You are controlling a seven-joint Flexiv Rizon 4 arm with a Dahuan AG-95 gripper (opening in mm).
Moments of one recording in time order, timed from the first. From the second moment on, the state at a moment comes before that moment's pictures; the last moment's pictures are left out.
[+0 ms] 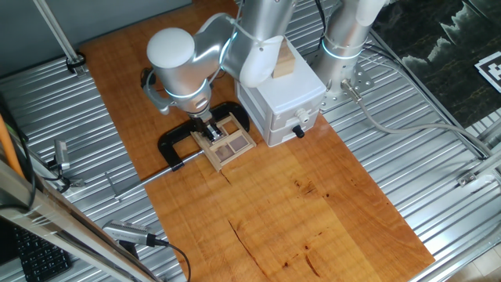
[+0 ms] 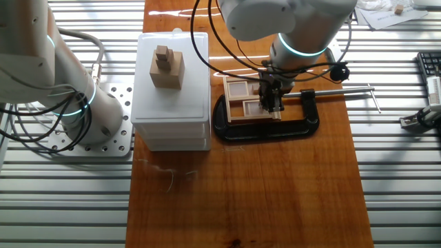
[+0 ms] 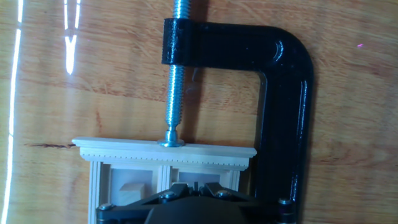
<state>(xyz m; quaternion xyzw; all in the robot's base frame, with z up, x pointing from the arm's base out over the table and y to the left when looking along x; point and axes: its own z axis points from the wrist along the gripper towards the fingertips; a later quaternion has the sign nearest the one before) 0.478 0.036 0.018 0.10 -0.99 -0.01 0.06</state>
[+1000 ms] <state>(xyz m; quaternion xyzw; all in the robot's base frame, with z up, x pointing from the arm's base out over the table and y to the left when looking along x) 0.471 0.036 0.019 0.10 -0.99 -0.01 0.07</state>
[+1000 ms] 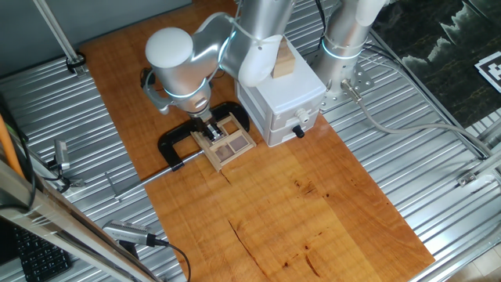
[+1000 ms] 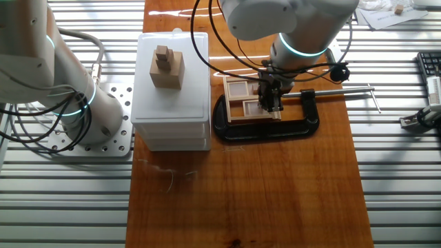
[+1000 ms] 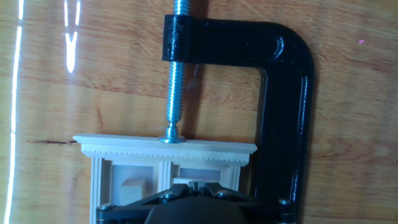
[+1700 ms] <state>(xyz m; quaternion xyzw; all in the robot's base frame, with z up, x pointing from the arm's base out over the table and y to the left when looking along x) 0.468 0.035 0.017 0.09 -0.99 -0.01 0.06</state>
